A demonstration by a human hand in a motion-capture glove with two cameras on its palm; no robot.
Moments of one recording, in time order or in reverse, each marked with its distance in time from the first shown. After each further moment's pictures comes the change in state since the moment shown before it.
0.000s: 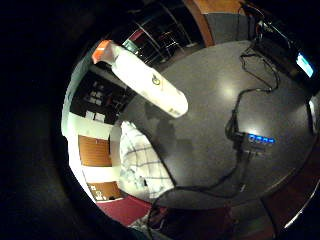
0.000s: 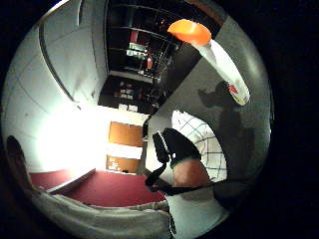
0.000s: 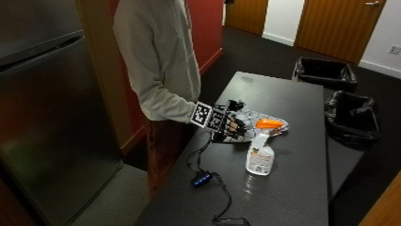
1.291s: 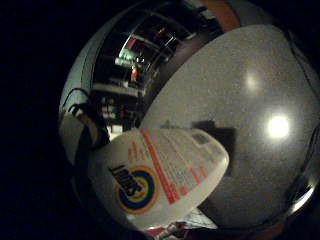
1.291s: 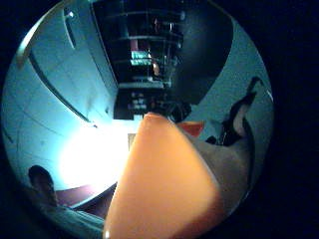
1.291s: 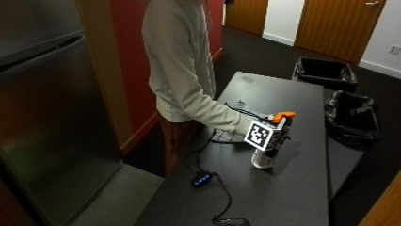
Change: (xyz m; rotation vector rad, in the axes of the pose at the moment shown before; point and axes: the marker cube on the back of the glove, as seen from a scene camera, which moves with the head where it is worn) arm -0.026 -0.134 0.142 -0.234 -0.111 0.079
